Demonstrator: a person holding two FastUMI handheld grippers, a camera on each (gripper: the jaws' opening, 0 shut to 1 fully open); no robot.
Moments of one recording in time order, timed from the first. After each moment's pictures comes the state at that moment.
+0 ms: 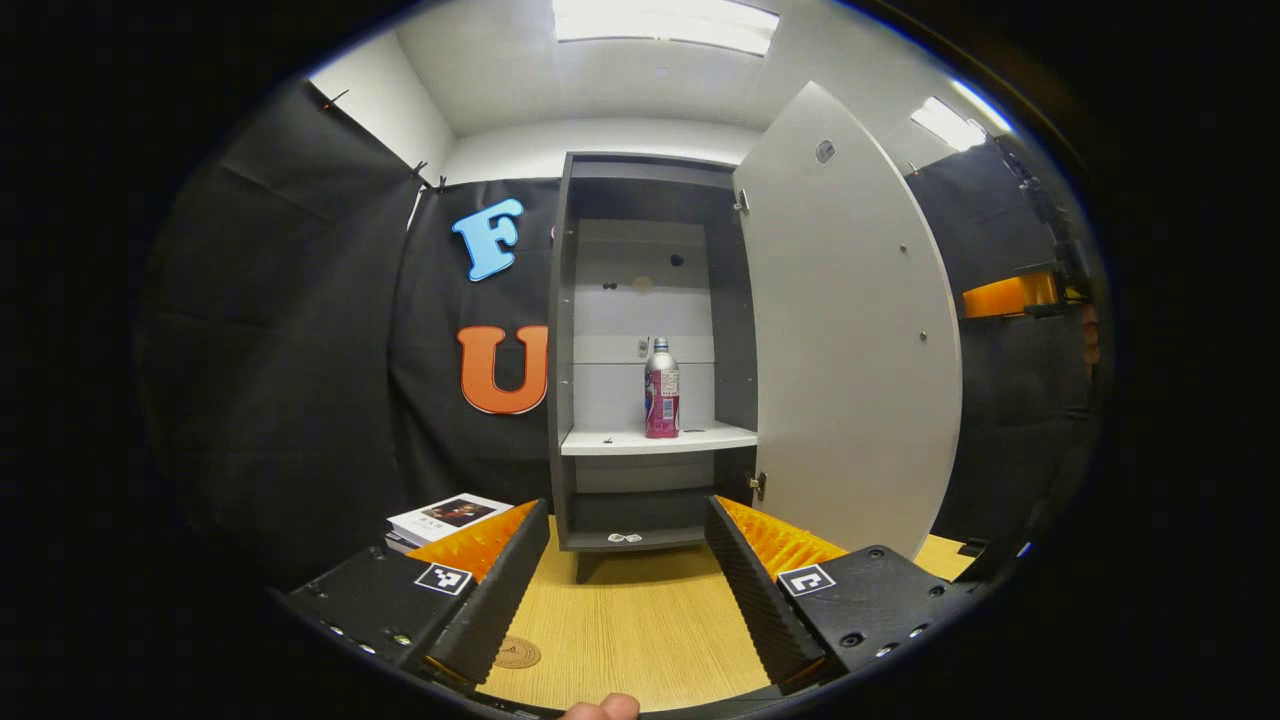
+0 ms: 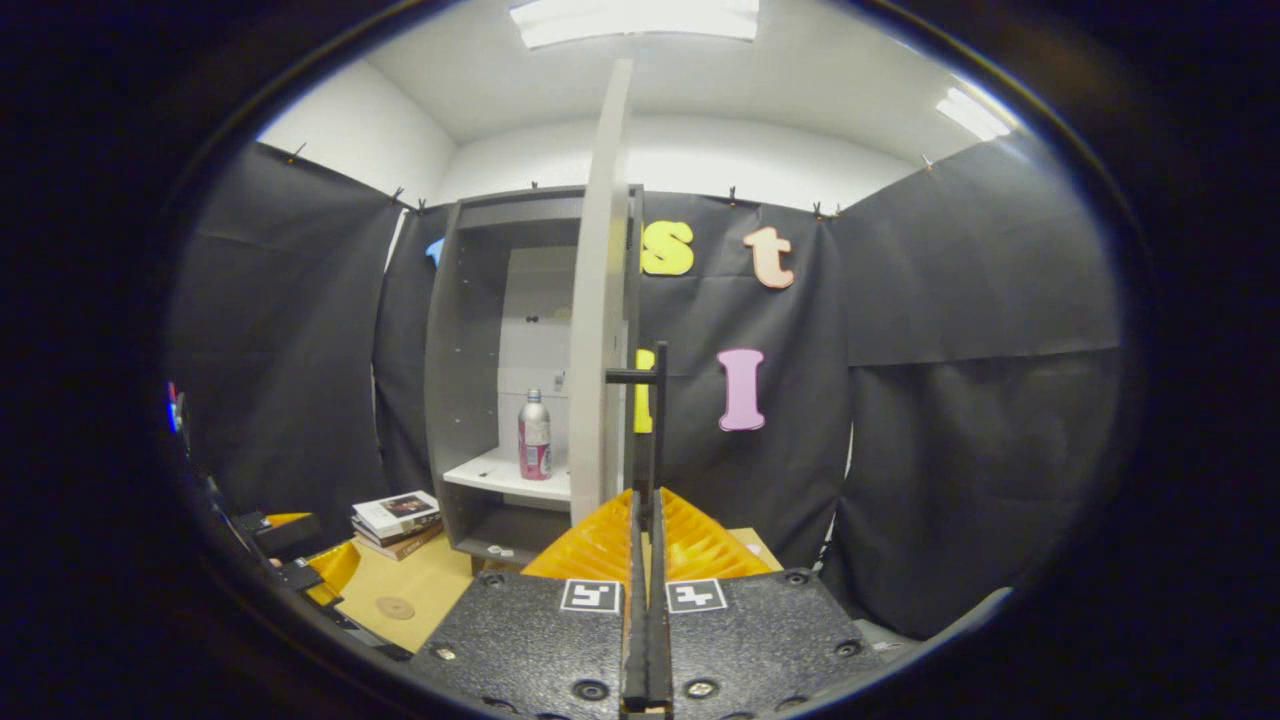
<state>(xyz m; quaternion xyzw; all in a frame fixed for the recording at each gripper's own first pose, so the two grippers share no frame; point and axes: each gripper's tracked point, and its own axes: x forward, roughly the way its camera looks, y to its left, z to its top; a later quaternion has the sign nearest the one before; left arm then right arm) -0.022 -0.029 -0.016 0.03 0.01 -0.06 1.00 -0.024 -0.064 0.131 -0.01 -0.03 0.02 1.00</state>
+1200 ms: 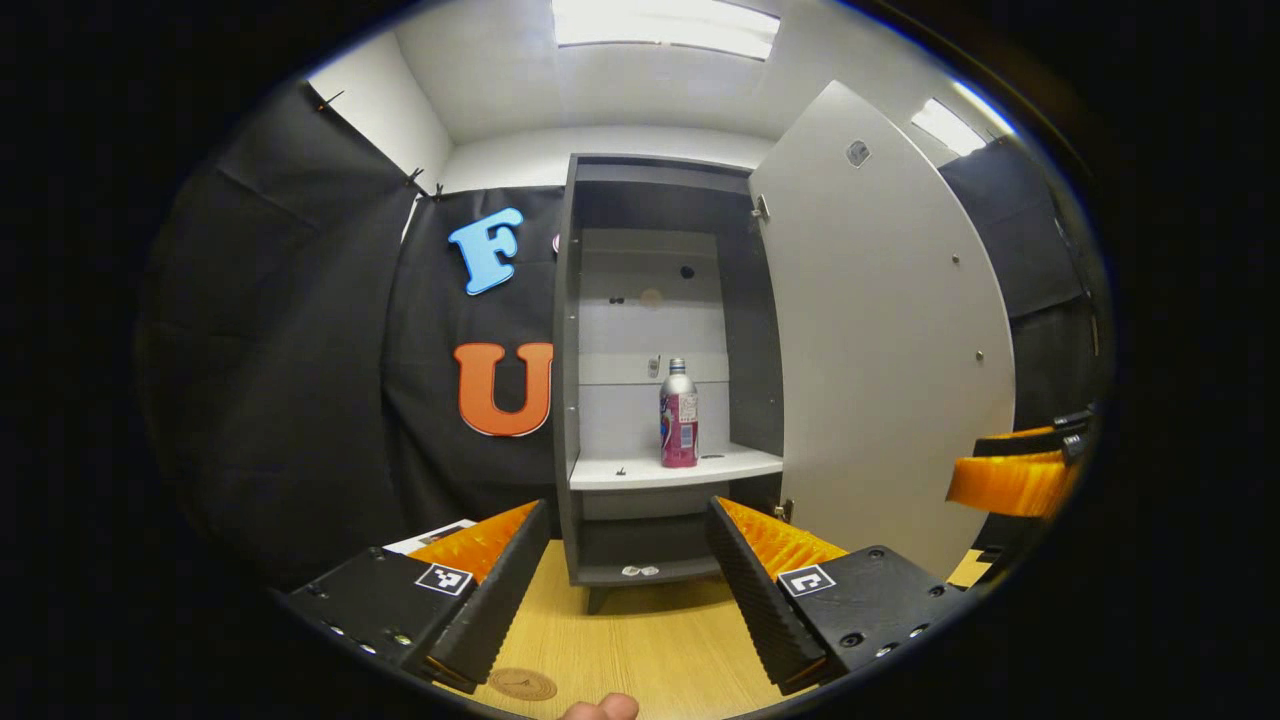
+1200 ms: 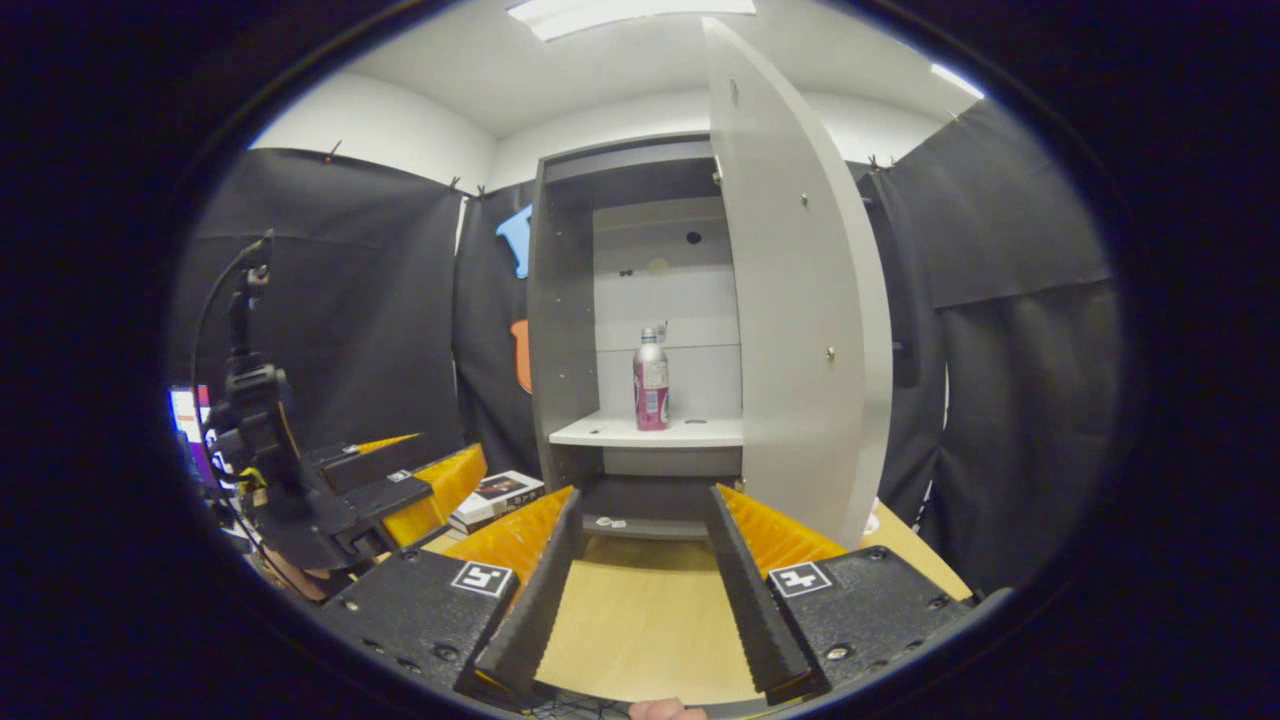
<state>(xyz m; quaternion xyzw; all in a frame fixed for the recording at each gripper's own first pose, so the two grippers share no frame) 0.062 -0.023 0.021 0.03 -0.02 -0.07 1.00 0.008 0.064 0.032 0.04 0.00 0.13 0.99</state>
